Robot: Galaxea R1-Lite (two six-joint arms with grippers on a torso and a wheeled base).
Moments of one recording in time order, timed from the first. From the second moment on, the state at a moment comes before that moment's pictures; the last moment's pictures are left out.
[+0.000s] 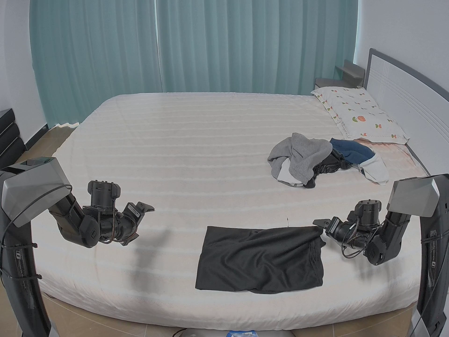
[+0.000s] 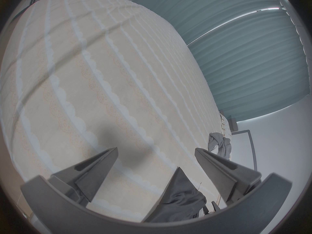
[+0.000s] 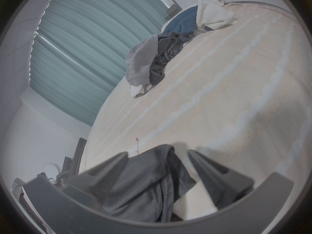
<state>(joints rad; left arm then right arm) -0.10 2.25 -0.84 -0.70 -0.18 -1.03 0.08 2.47 -0.72 -1.22 0.25 0.72</state>
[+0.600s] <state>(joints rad) -0.10 2.25 -0.84 -0.70 -0.18 -1.03 0.09 2.42 -0.47 -1.29 0.49 0.49</state>
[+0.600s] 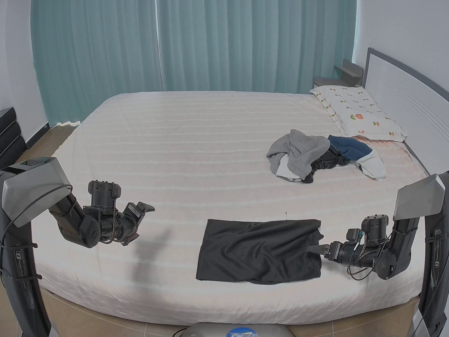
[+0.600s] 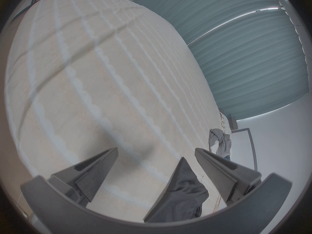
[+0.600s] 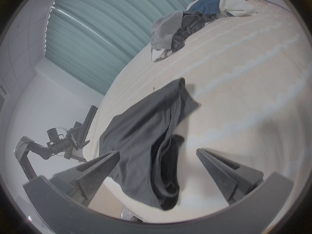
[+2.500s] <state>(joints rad) -0.10 2.25 -0.84 -0.70 -0.18 -1.03 0.03 2.41 -0.33 -1.27 0.49 0.11</state>
